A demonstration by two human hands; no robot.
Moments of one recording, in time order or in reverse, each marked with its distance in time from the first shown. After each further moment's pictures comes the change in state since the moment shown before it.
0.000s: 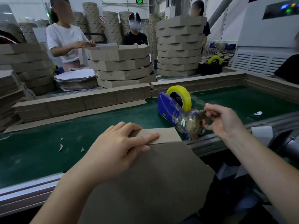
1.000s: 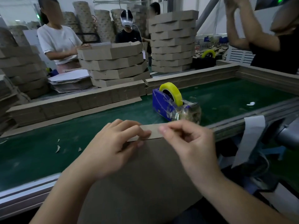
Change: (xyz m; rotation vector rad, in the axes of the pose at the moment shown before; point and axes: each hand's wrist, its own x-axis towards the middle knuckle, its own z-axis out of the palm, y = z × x) left_hand 0.001 0.006 -0.001 -0.192 0.041 0.049; right_hand -0.153 0.033 0.071 -0.412 -0.174 -0.645
